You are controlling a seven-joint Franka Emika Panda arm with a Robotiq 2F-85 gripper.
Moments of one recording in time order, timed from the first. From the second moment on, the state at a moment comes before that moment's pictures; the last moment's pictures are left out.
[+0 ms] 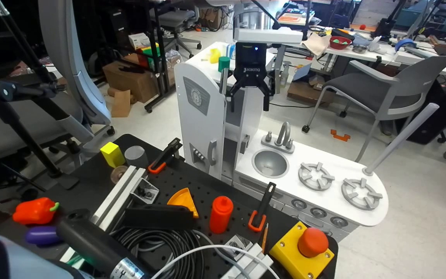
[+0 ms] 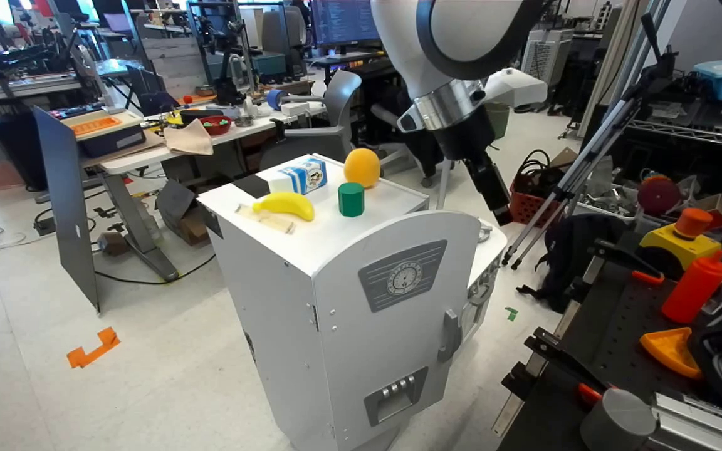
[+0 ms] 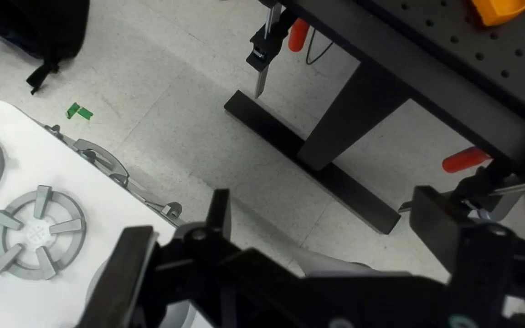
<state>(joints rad) 0.07 0.51 0.08 -1.92 -0.33 1.92 -0.40</state>
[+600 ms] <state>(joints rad) 0.14 0.53 0.10 -1.91 -0.39 1.89 -0.37</state>
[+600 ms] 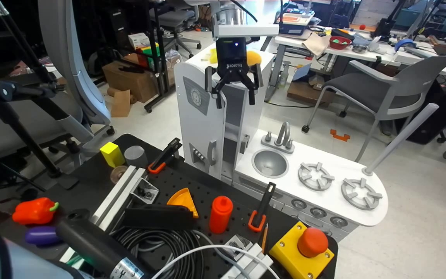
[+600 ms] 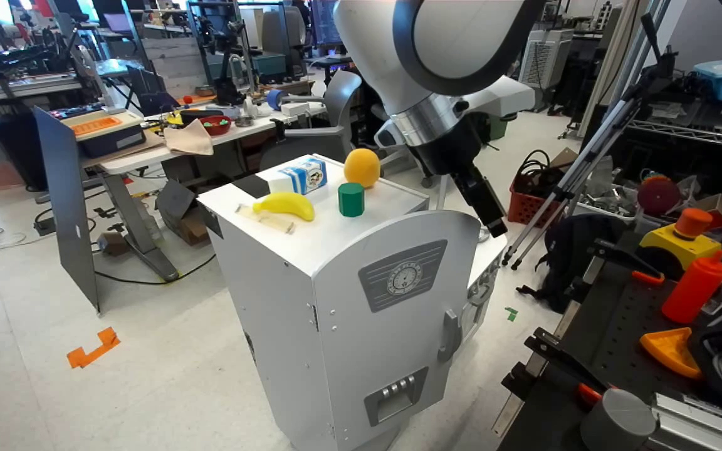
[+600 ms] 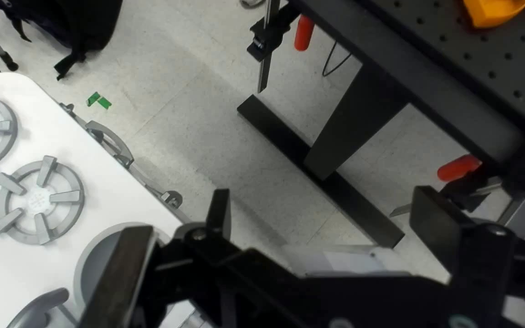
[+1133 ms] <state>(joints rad) 0.08 0.56 0.04 -1.91 -0.38 2.25 -0.19</state>
